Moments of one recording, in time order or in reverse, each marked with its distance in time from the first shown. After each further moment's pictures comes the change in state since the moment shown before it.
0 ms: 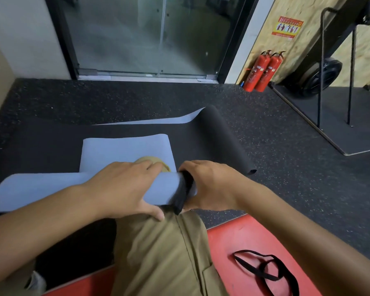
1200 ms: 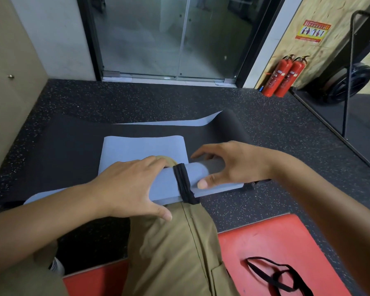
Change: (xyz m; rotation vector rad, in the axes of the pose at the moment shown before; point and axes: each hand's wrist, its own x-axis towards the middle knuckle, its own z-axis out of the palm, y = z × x) left_hand -0.032 -0.013 0.000 -0.302 0.069 -0.084; right_hand 0.018 0.020 -0.051 0.154 -0.164 -0.083
